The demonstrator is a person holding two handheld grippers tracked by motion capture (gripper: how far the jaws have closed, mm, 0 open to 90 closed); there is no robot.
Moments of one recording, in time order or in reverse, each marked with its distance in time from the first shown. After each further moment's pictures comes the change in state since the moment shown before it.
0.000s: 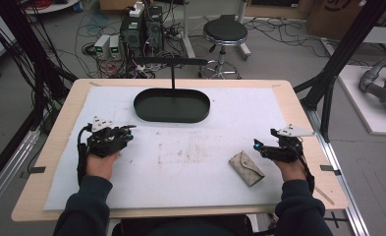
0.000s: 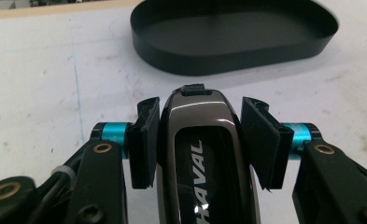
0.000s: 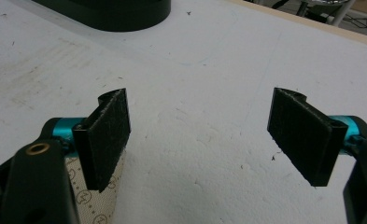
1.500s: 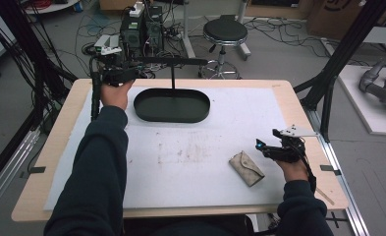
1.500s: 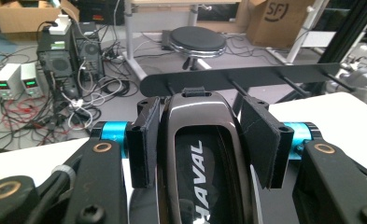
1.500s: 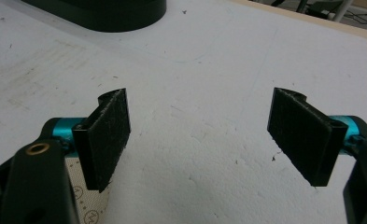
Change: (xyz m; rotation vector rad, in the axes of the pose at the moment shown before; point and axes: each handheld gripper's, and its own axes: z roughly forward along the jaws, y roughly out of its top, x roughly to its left) left arm 0.011 0.173 0.063 -0.182 0.003 -0.051; right arm -0.008 -0.005 -0.001 -0.008 0.008 0.024
